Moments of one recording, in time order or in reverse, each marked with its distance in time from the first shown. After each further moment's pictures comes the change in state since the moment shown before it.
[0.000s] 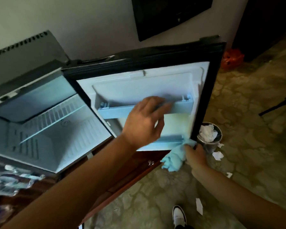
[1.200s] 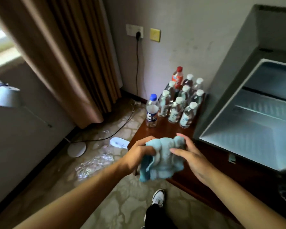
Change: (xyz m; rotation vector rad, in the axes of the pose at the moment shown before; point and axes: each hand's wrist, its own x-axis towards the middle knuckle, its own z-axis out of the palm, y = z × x) left_hand -0.525 -0.068 -0.265 -1.055 0.674 -1.583; right_hand -0.365 0.056 0.403 -0.528 -1.413 -0.172
